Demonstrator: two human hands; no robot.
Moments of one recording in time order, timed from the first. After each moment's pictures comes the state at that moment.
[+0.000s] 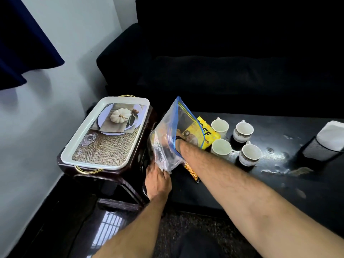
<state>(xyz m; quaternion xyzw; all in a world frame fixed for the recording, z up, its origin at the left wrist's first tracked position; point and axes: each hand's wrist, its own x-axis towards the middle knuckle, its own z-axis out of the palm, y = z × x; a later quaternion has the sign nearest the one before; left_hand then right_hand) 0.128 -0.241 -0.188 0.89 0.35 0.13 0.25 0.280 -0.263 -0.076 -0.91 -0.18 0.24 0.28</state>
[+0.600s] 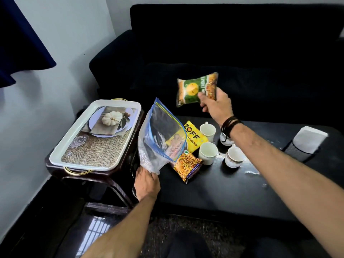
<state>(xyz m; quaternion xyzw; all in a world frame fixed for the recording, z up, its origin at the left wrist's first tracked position) 0.124 -0.247 -0.182 0.87 0.38 0.16 0.29 0.336 -0.400 0.017 -0.79 -0.15 -0.01 0.60</state>
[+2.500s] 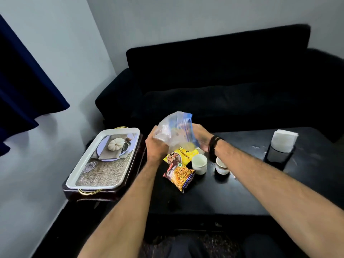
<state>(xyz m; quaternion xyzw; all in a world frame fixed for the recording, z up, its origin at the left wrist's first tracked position) 0.206 -0.280 0.006 0.78 0.18 0.27 0.53 0.284 -0.430 0.032 -0.62 -0.16 0.32 0.70</state>
